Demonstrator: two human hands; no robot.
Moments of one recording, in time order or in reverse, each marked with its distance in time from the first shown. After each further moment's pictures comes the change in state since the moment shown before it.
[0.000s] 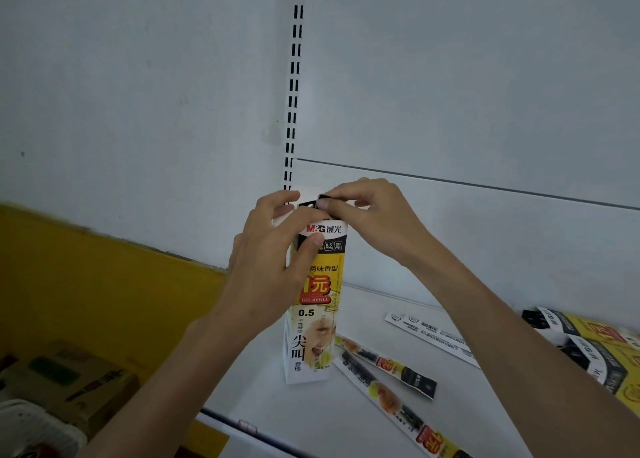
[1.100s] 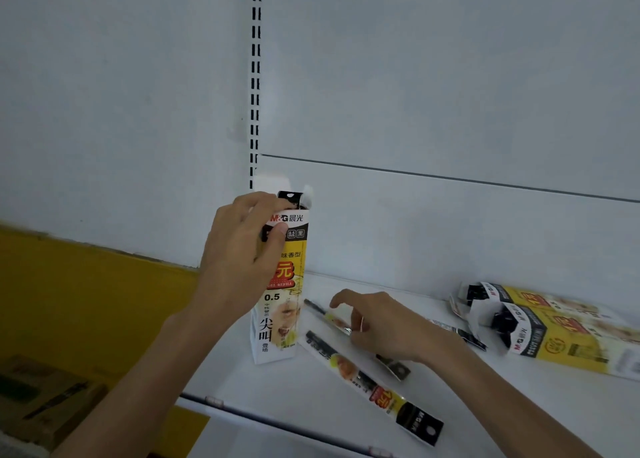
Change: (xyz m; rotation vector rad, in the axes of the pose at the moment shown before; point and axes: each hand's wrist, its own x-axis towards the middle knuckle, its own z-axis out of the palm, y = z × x) left_hand -0.012 0.016 0.007 0.103 0.061 0.073; right_hand -0.114 0.066 -0.003 -0.438 -0.545 0.375
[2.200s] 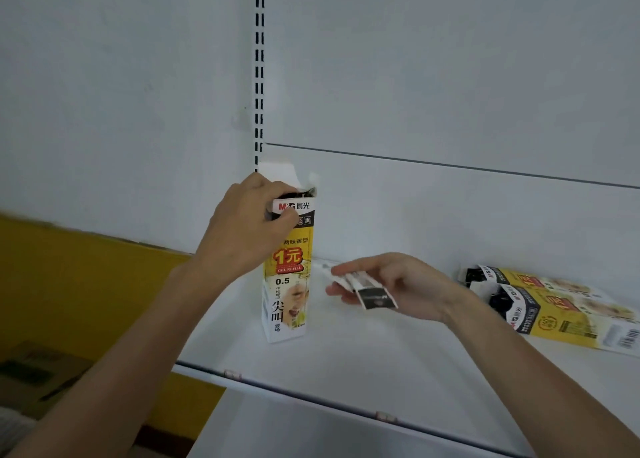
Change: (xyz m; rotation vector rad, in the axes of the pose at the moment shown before) left_hand 0.021 0.012 -0.022 -0.017 -0.224 -0.129; right_hand -0.010 -0.005 -0.028 1.426 -0.221 -0.032
